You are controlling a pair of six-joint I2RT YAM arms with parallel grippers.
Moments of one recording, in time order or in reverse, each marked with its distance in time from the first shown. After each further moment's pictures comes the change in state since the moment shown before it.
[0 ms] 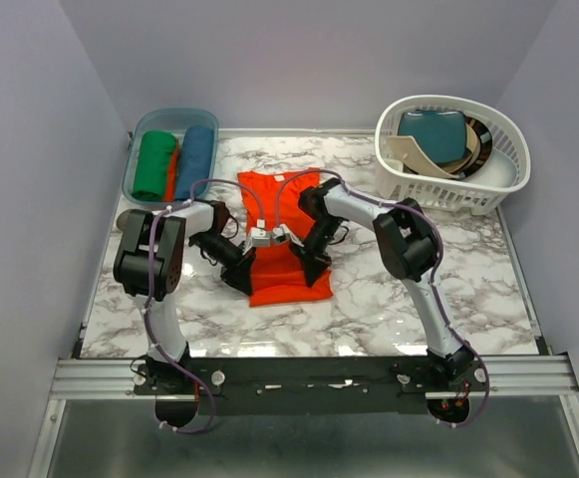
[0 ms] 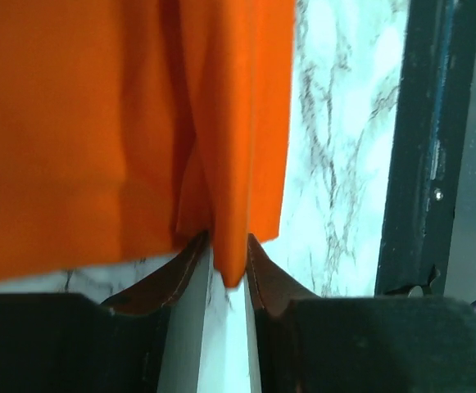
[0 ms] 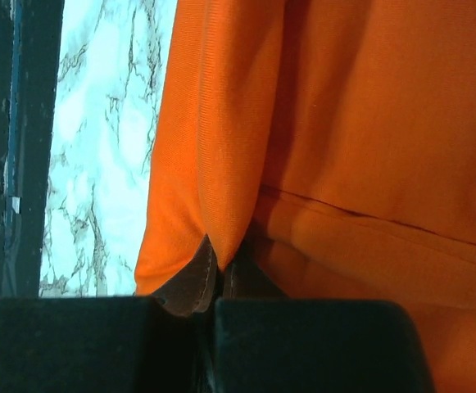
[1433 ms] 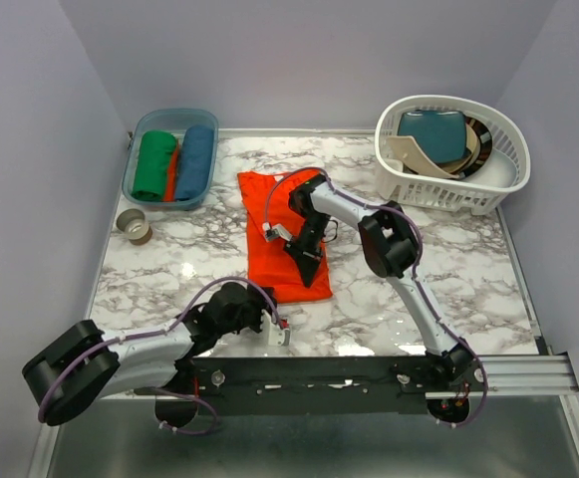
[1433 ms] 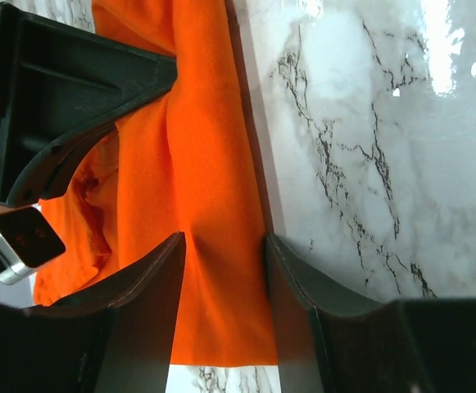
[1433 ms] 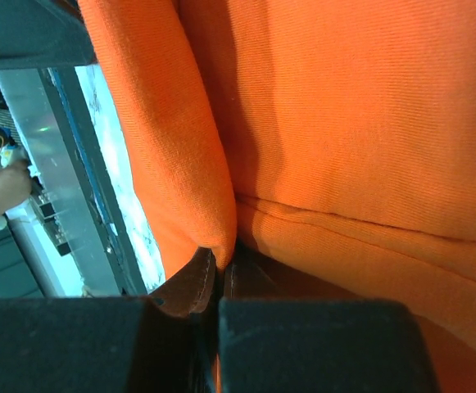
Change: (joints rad) left arm -0.660 -0.886 -1.011 1.456 -0.755 -0.109; right arm 0.023 0.202 0.292 -0.195 0.078 0.389
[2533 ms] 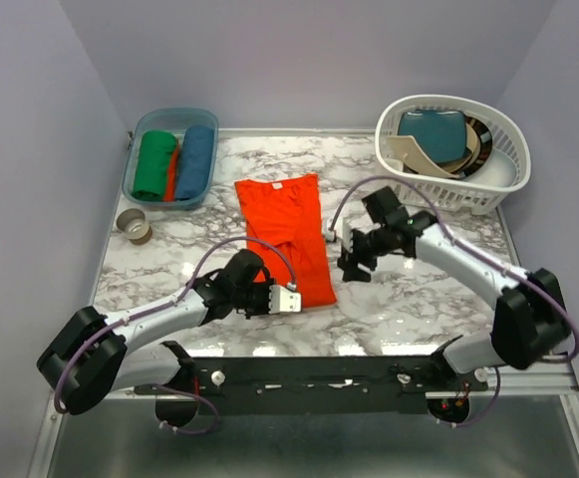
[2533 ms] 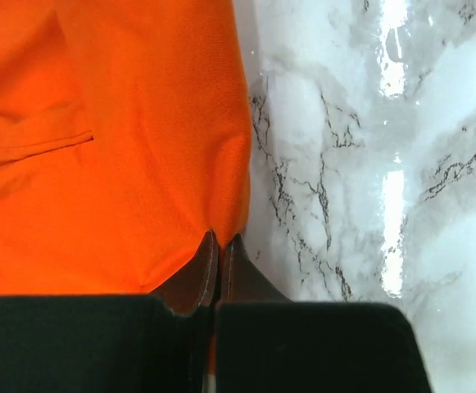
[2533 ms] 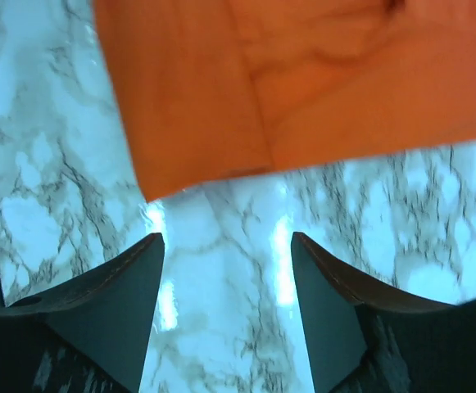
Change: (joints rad) left arm 0.082 0.123 0.339 -0.510 0.226 -0.312; right arm -0.159 -1.061 -1.040 0.806 0.202 0.000
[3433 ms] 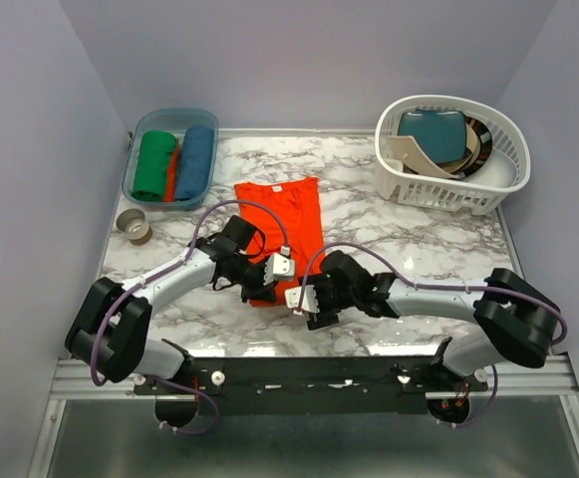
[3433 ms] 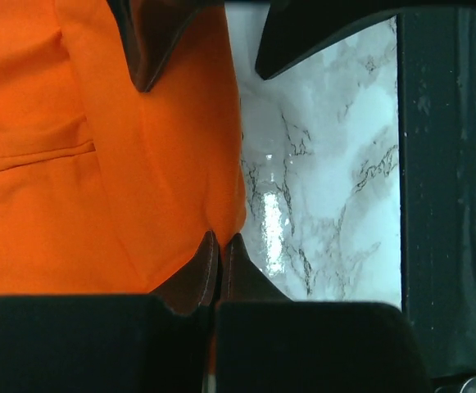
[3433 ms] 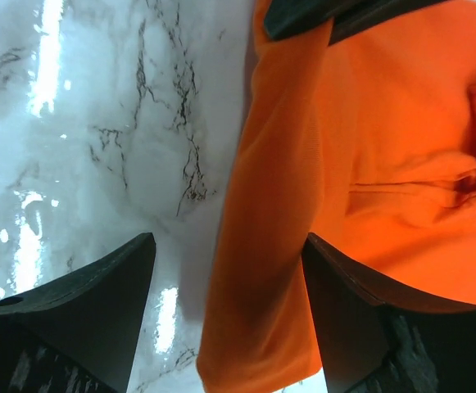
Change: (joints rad) left arm 0.246 0.227 0.307 -0.390 0.396 0.081; right arm 0.480 -0.067 -0.439 0.723 0.255 -0.012
